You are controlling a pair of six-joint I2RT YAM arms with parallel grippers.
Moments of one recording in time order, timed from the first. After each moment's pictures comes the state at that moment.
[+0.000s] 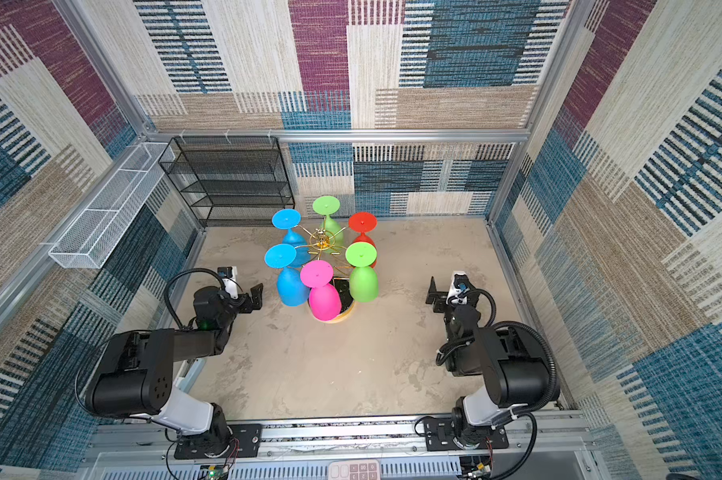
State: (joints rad) left arm 0.08 1.55 0.44 0.72 0.19 -0.02; right arm 0.03 1.54 0.19 1.32 0.12 0.01
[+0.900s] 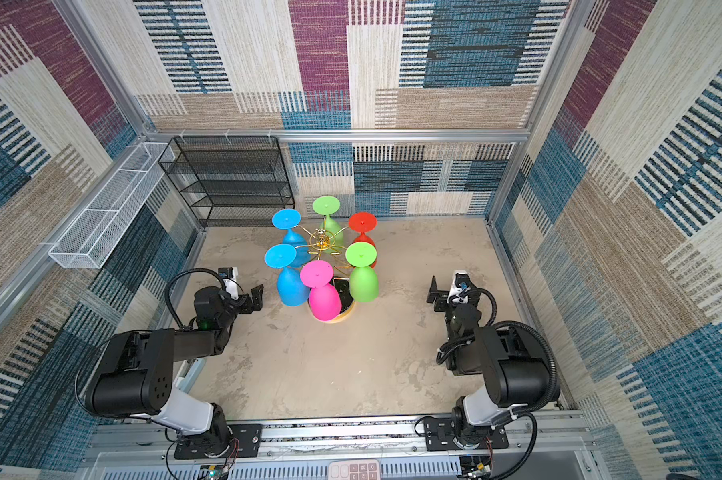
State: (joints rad) left arm 0.08 1.54 0.43 0.72 0.18 -0.02; right arm 0.02 1.52 0.19 1.29 0.11 0.01
